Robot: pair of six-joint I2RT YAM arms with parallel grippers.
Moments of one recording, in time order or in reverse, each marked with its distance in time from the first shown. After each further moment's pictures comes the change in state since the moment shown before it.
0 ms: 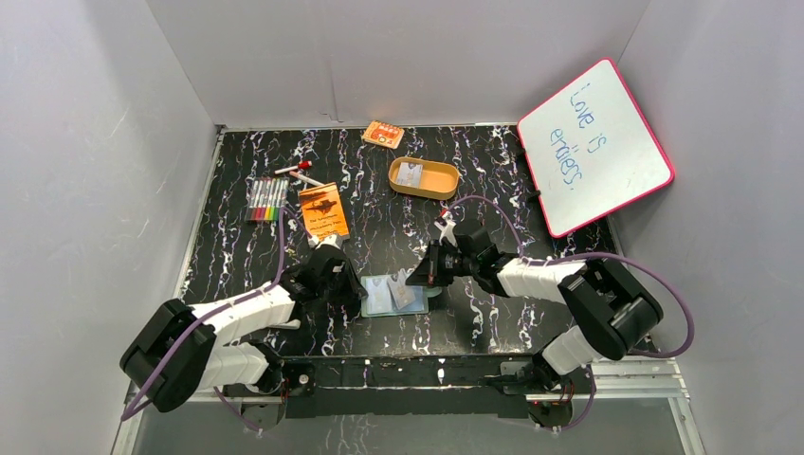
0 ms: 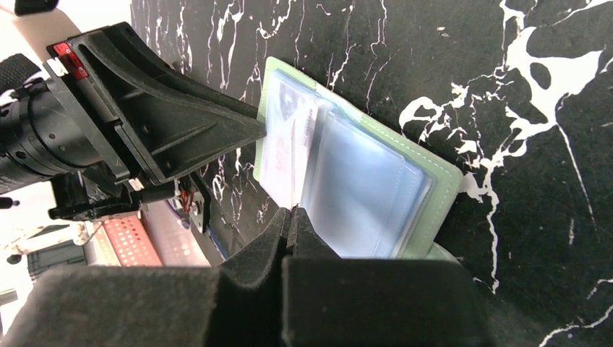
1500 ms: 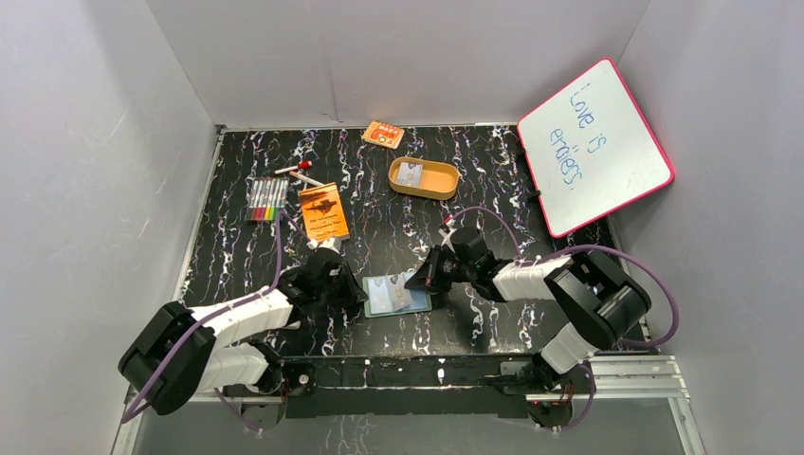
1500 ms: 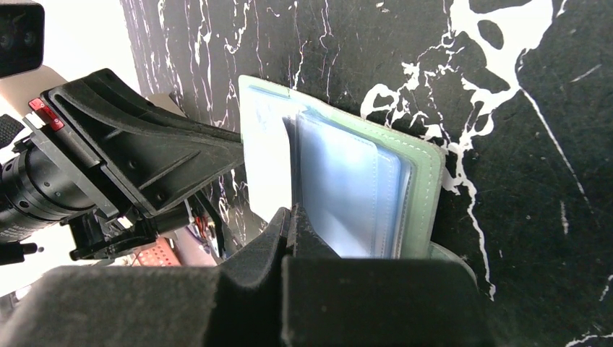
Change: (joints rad) left arm 0.005 -0.016 -0.045 0.058 0.053 -0.026; right arm 0.021 0.076 -0.049 0.116 0.064 0.180
